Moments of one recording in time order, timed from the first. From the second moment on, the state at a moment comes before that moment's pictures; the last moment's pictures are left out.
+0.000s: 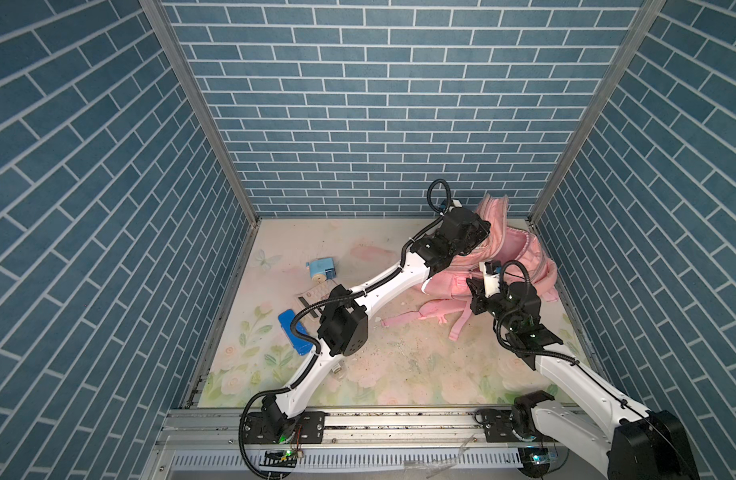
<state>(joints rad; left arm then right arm) -0.90 2.39 2.37 -0.15 -0.02 -1.30 0.35 0.99 0.42 0.30 -0.17 0.03</state>
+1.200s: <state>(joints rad) -0.72 2.31 2.32 -0.29 0.42 -1.03 0.57 1.27 0.54 0.36 -0.25 0.11</state>
